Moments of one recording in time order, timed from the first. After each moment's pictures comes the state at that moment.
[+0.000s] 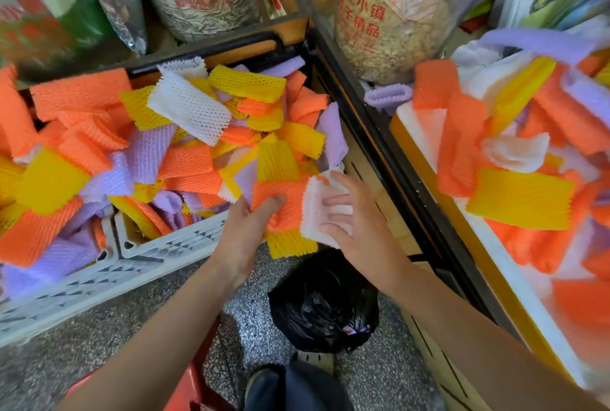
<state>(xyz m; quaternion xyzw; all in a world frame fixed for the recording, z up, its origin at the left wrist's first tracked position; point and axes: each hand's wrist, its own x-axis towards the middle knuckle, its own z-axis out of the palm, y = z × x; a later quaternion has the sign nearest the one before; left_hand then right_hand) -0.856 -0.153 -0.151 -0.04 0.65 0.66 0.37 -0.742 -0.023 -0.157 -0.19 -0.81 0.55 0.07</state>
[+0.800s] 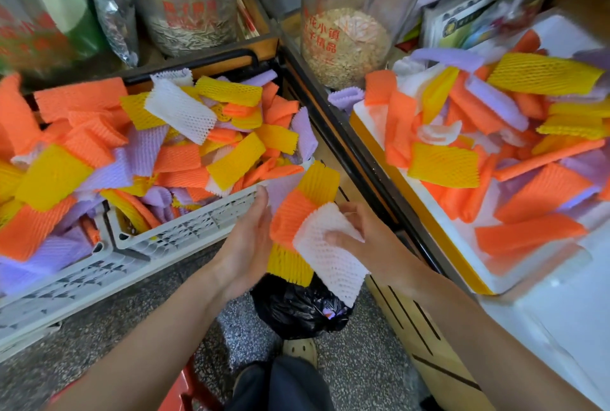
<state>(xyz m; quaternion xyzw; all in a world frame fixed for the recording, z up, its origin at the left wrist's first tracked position) -0.797 -0.200 -0.093 0.06 0.49 0.64 0.58 -0.664 -0.060 -0.091 -0.32 -0.75 0.58 -0.04</state>
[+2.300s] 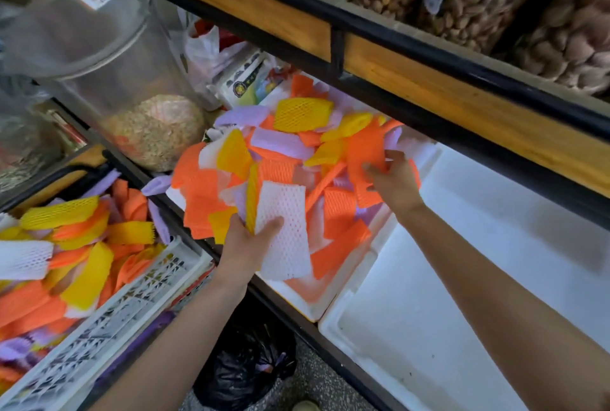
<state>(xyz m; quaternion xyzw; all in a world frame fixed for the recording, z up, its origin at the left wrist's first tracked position) -0.633 0.050 -0.017 0.18 0.69 0.54 0.45 -0.471 0.228 -0.014 -0.59 -0.60 0.45 0.31</state>
